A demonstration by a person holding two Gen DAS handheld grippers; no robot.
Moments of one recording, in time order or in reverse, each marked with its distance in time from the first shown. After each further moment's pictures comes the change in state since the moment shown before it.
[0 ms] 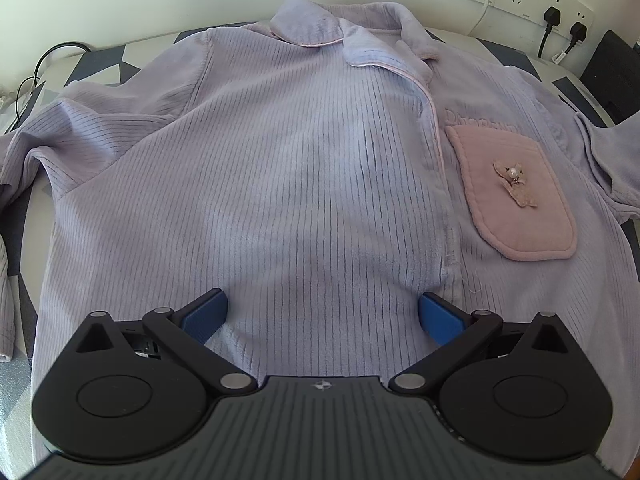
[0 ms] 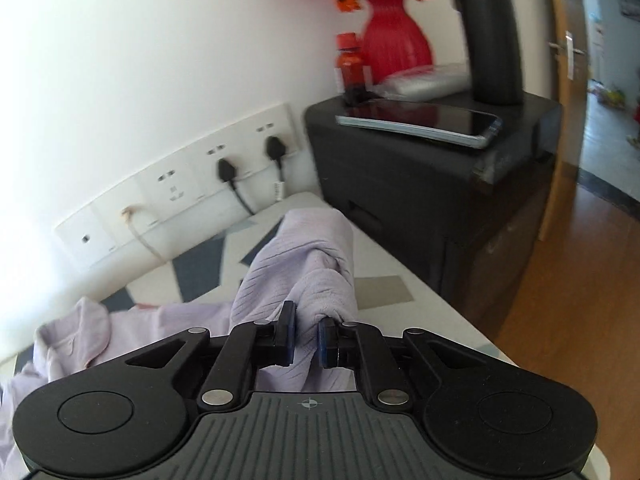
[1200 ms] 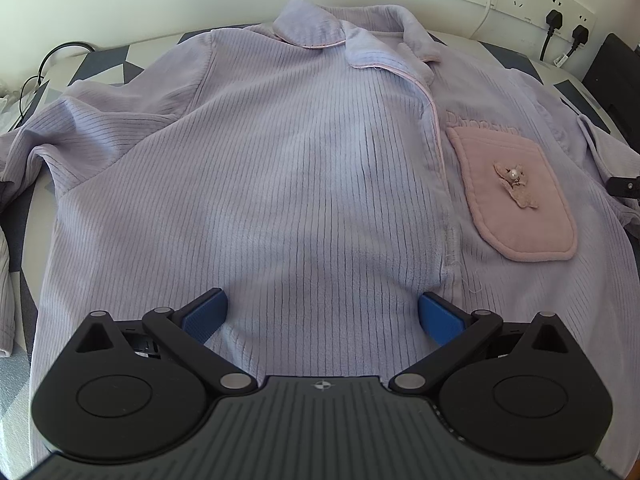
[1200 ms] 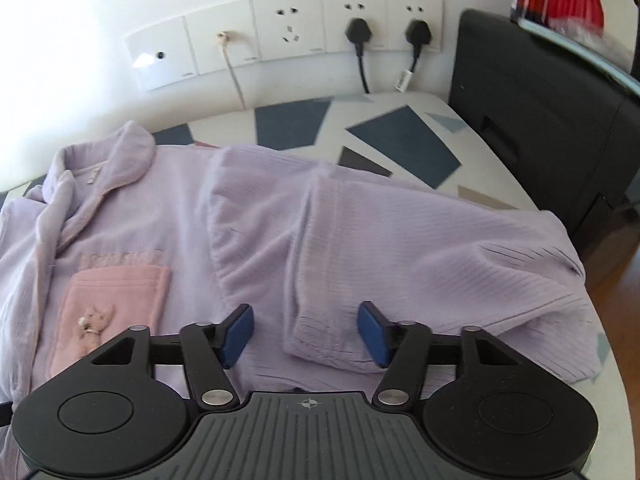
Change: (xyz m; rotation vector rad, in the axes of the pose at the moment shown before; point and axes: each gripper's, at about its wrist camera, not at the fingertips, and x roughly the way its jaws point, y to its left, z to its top) left arm -0.003 -0.001 0.003 -0.013 -0.006 0.014; right arm 0.076 0.062 -0.070 -0.300 0.217 0.119
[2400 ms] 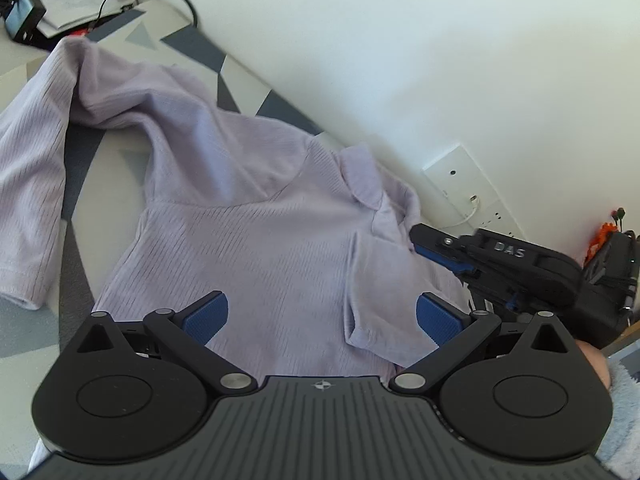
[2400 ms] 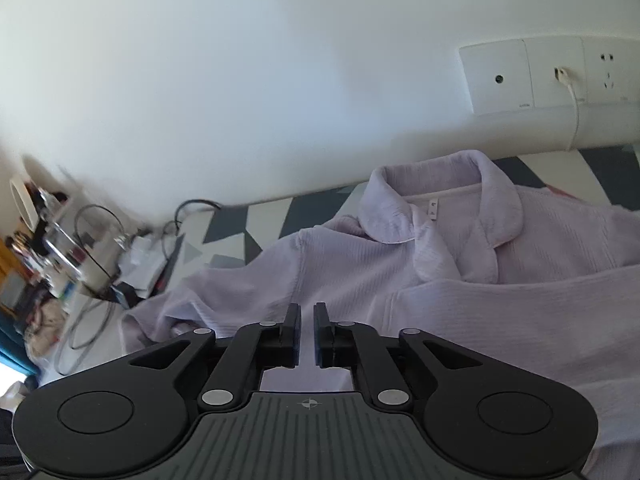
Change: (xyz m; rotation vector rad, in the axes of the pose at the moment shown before) left arm -0.070 0.160 -0.001 -0.552 -0.205 -0.442; right arm -0.021 0.244 0.036 -0.121 0.034 0.495
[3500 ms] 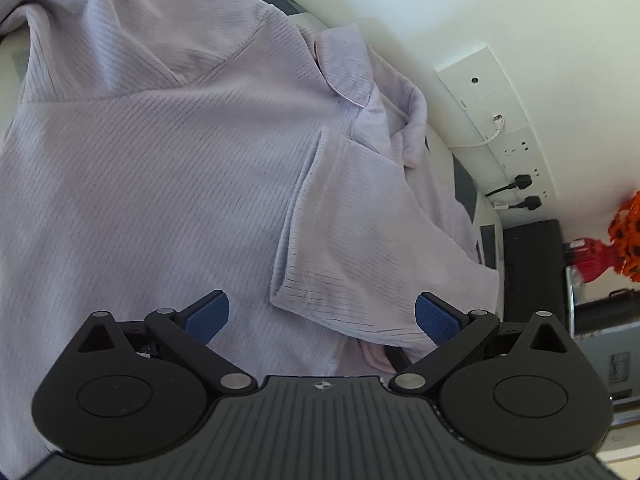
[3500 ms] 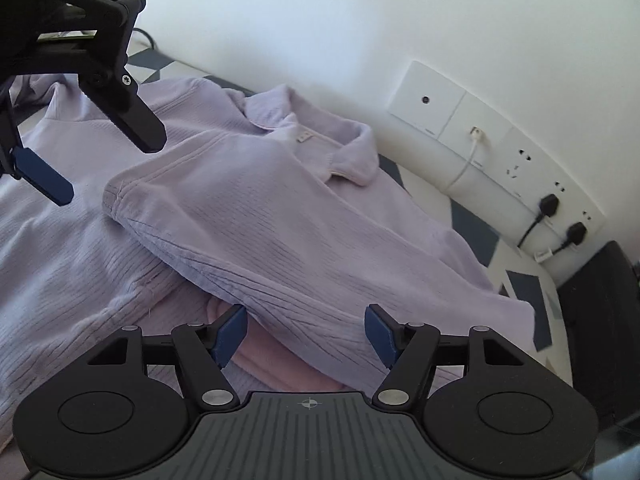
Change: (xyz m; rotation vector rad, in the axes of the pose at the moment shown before) left arm 0.105 -0.056 -0.016 -0.104 0.288 0.025; right arm -0.029 -0.054 -0.101 -0.591 0.048 -0.440
